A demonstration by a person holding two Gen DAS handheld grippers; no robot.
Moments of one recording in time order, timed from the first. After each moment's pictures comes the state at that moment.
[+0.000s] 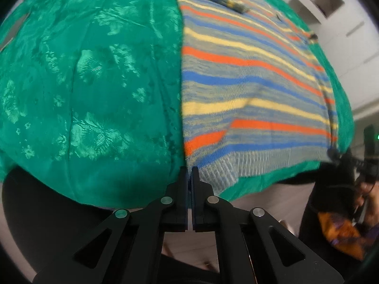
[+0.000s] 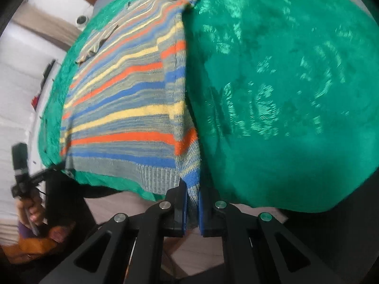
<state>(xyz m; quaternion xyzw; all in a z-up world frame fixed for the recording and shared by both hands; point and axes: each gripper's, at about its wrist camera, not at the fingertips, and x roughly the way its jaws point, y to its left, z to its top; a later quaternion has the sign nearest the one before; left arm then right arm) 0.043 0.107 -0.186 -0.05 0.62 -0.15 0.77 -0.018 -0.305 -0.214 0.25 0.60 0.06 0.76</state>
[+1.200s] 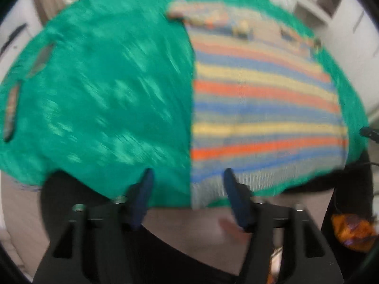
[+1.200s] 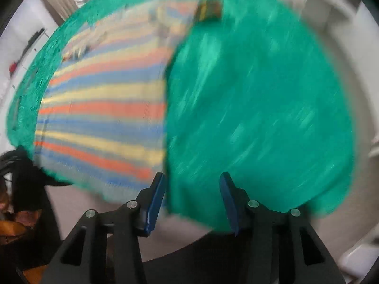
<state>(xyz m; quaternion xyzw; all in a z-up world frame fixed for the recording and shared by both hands) 0.018 0.113 -0.137 0.01 0.54 -0.09 0.84 0.006 -0.347 -0.124 0.04 0.59 -0.01 0.81</state>
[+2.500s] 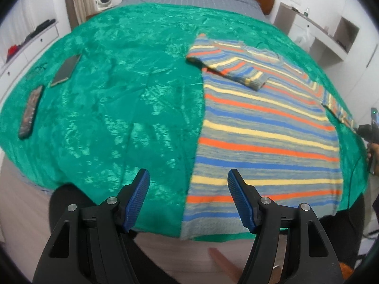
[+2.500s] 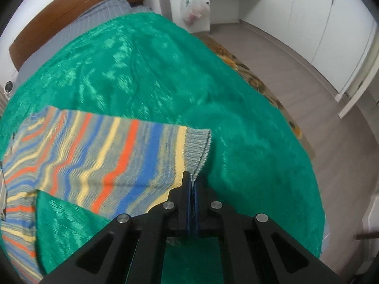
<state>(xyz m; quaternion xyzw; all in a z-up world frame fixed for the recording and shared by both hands) 0.036 0.099 -0.110 -0.02 0.50 -0.03 0.87 0.129 -0.563 -0.181 0.17 0.50 -0.23 0.82</state>
